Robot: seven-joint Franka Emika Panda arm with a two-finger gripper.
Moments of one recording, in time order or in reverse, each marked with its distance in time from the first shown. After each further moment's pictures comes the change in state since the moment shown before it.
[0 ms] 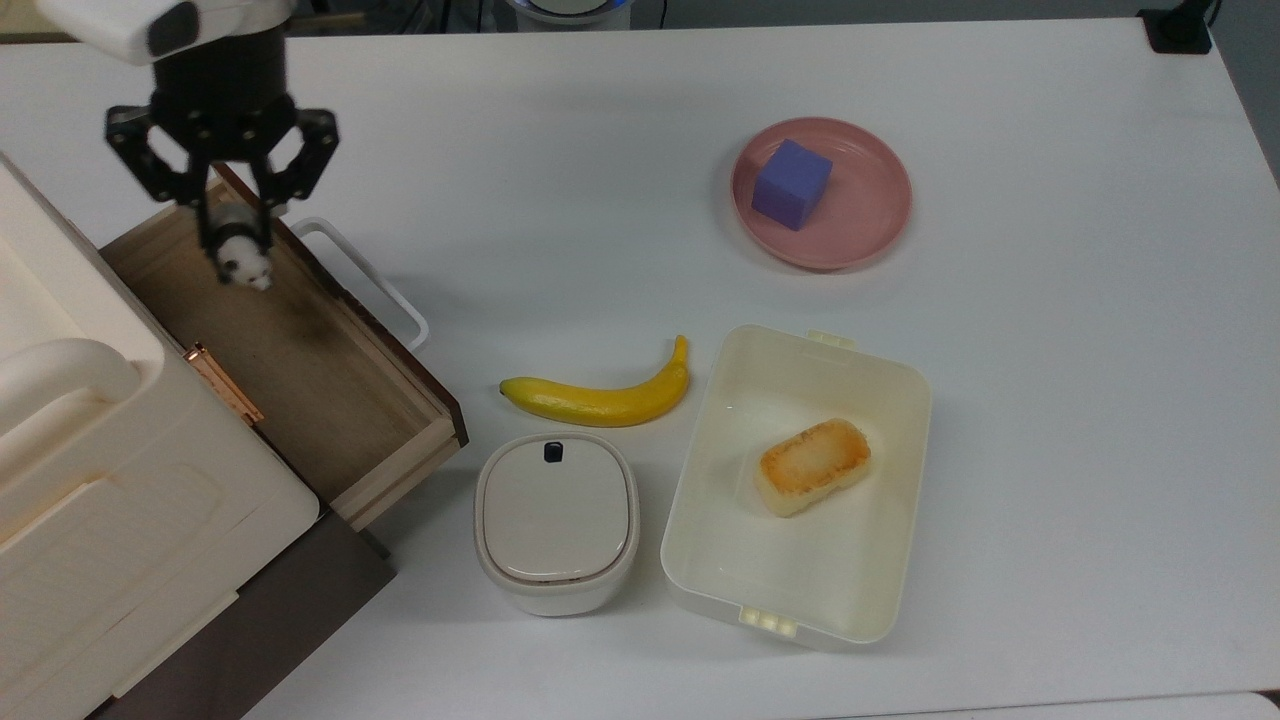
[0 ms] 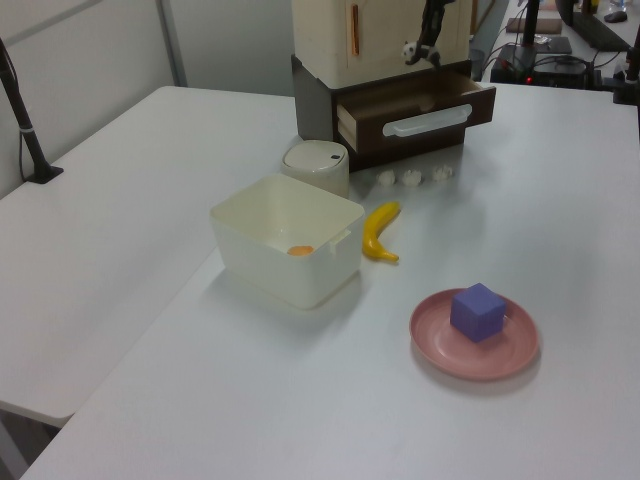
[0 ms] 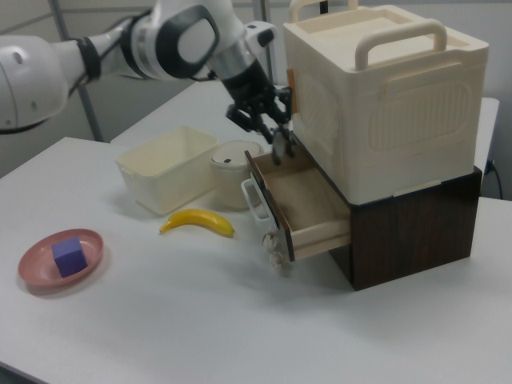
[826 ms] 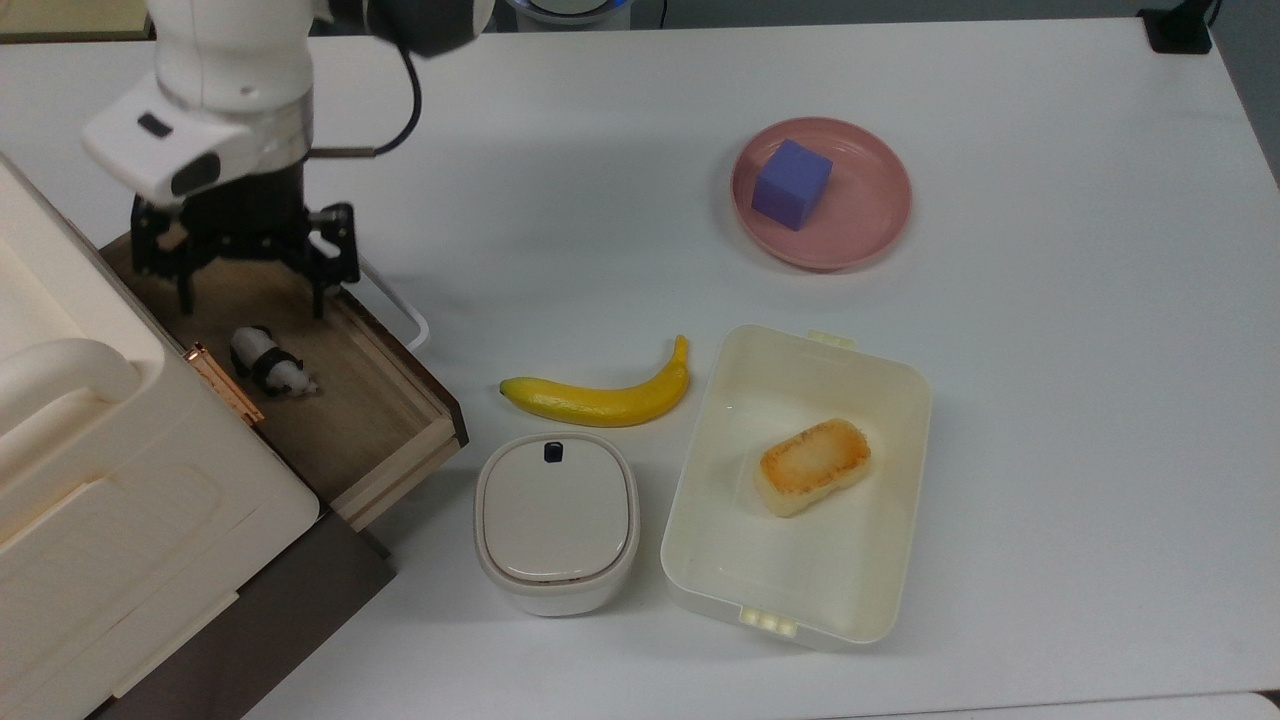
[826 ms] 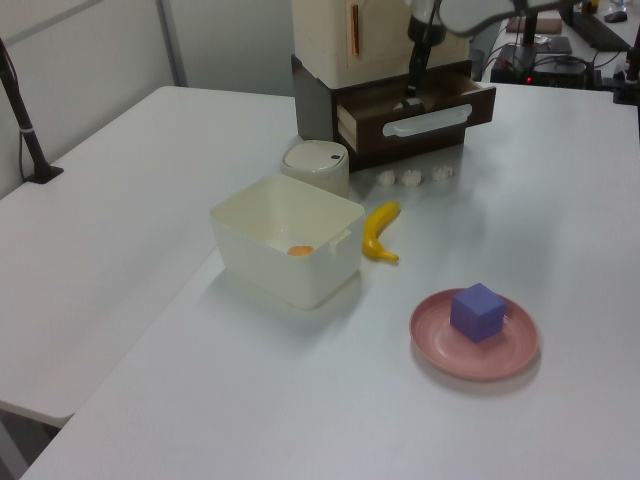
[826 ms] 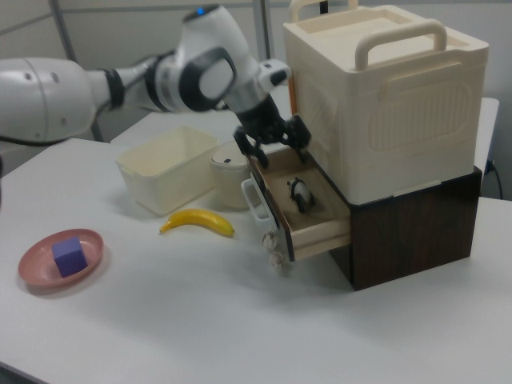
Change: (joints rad) arm 0.009 0.087 -0.008 -0.038 -0.010 0.074 0.168
